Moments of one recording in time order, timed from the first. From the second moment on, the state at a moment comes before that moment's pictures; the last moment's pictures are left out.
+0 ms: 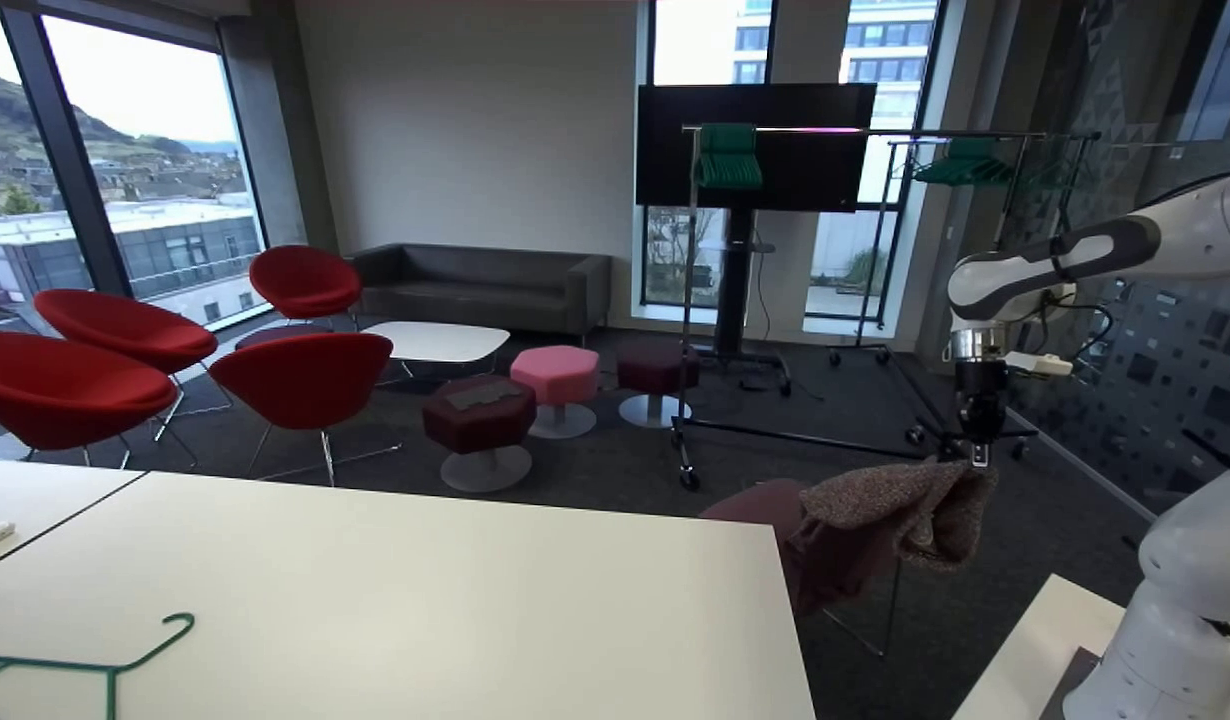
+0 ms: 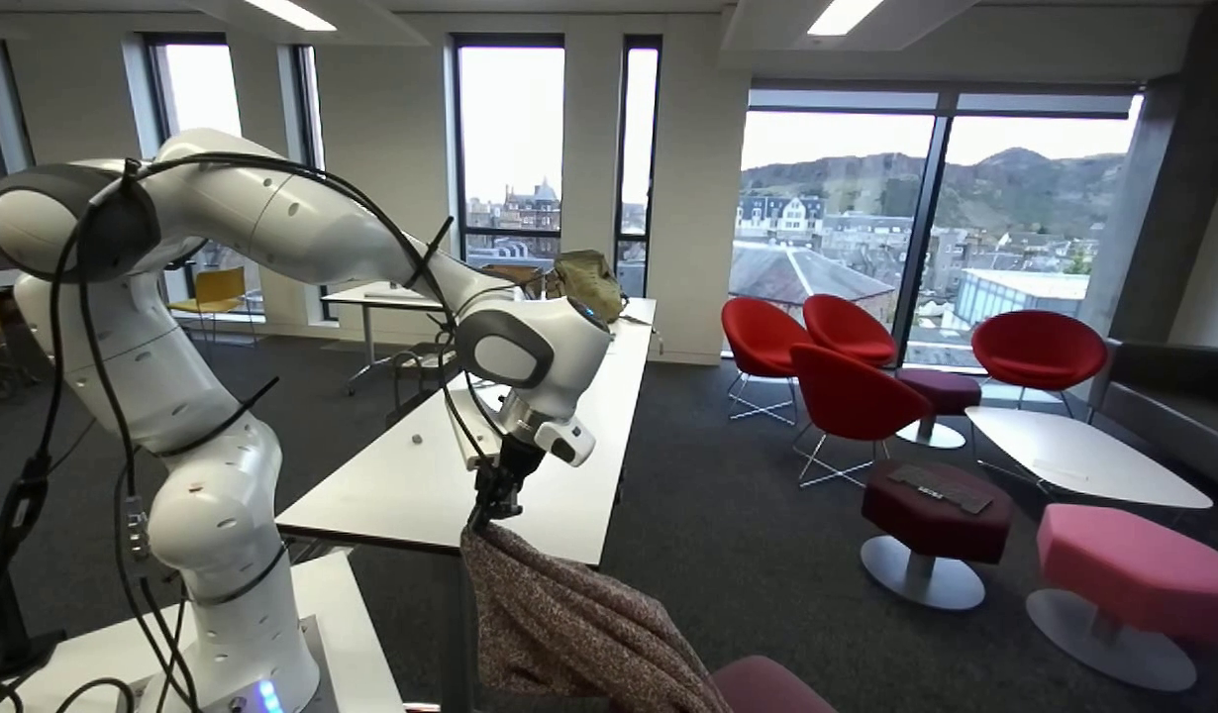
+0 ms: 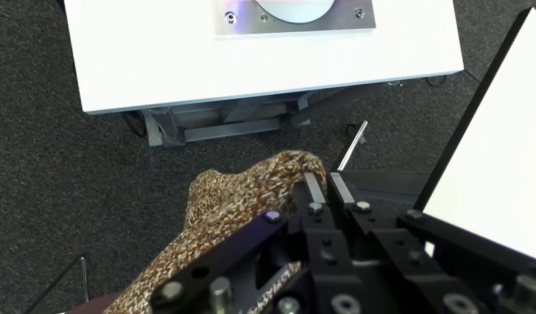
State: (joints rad) arm -0.20 -0.36 -0.29 -2.47 0.01 1.69 -0.34
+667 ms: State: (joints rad) arm -0.20 -0.34 -0.26 -2.45 0.00 1.72 -0.33
